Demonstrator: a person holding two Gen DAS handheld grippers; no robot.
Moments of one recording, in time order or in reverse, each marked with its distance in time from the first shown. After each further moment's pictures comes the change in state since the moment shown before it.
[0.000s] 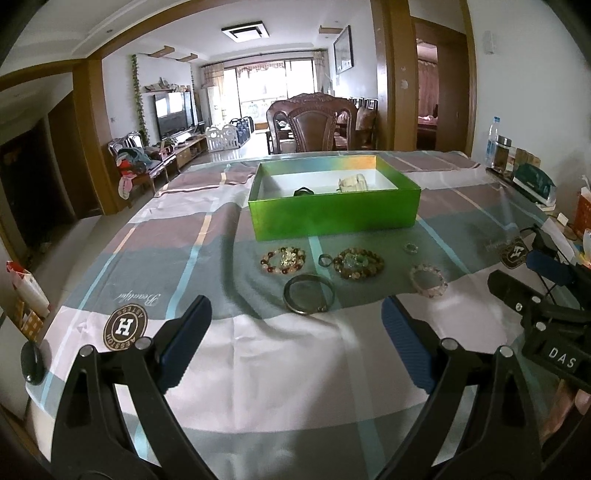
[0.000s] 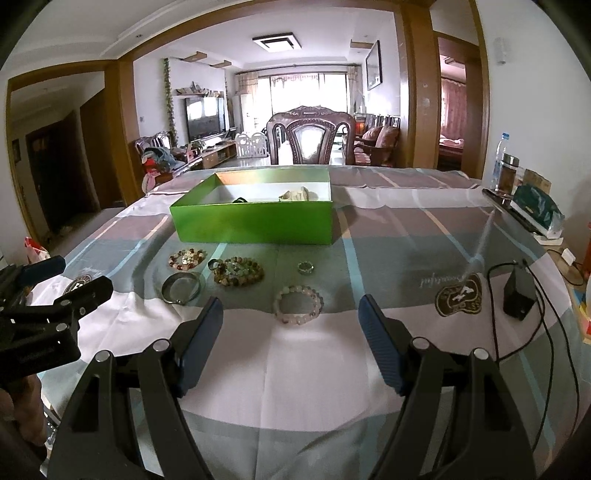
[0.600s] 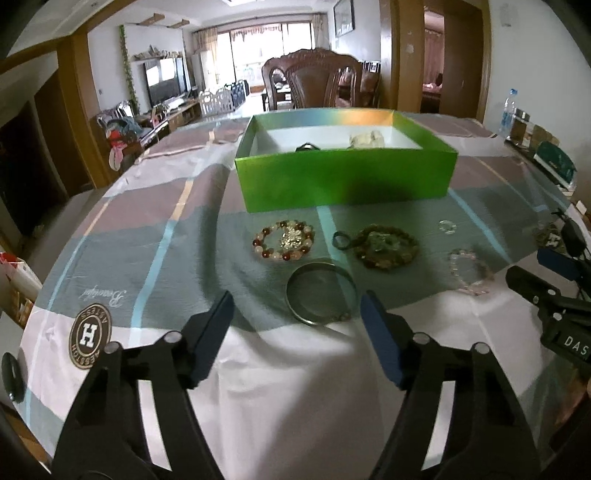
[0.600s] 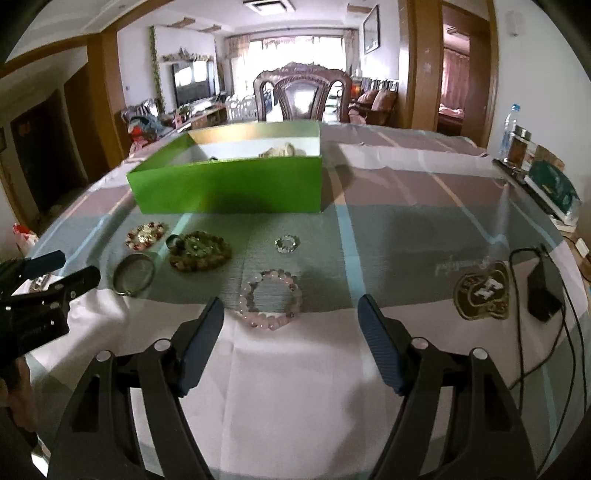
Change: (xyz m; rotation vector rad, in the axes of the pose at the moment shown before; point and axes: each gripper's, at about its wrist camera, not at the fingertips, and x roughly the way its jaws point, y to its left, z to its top) left arm 0.095 0.011 0.006 -0.002 0.167 -0.015; right arm 0.086 -0.020 0.006 -0.003 0.171 -0.017
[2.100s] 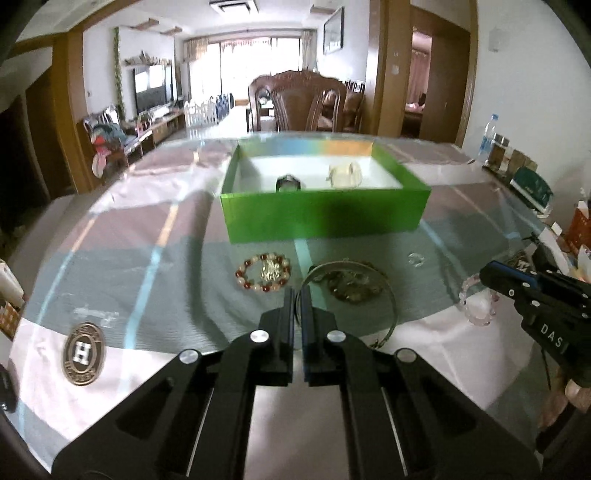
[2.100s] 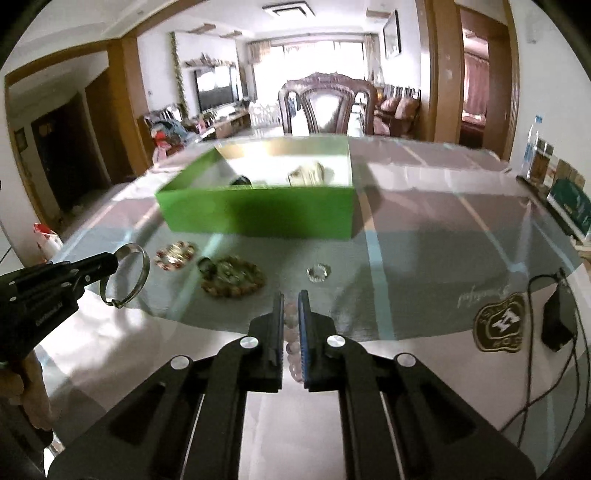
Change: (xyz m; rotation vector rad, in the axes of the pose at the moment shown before) left arm -0.039 0.000 0.022 -0.022 -0.085 -0.097; right arm -0.038 0.014 0.022 -0.023 -0.073 0.097
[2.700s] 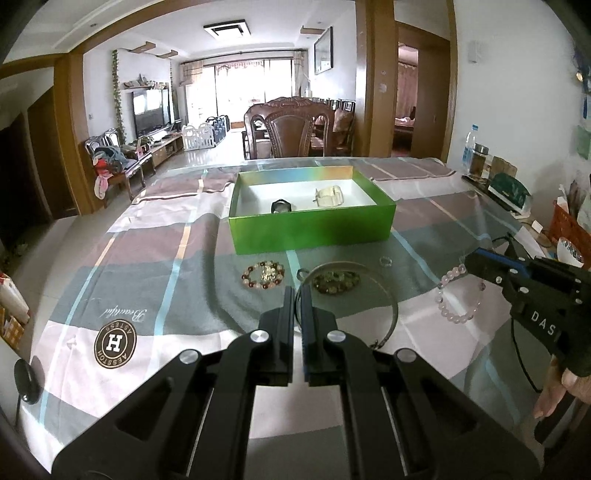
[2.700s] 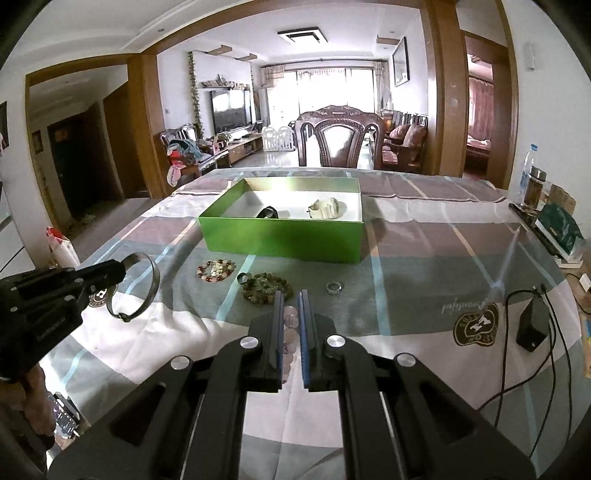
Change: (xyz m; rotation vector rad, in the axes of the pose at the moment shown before) left arm -0.075 -0.011 -0.015 0.039 -0.073 -0.004; right arm -0.060 0.020 -0.004 -0.032 -0.077 0.019
